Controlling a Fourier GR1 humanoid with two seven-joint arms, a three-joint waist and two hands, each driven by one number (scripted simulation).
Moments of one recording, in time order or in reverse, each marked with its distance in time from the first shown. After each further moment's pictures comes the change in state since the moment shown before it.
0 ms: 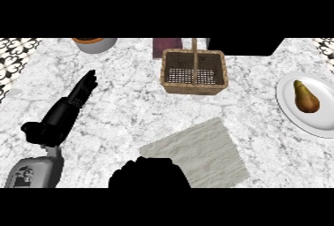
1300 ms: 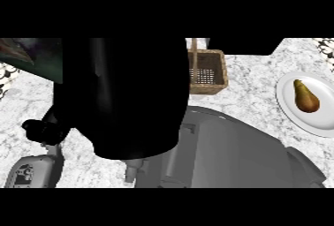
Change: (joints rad) left arm -0.012 -0.001 0.005 0.010 -0.002 0.002 0.003; right arm -0.797 -0.008 -0.513 0.387 -0.050 -0.015 0.193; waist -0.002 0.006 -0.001
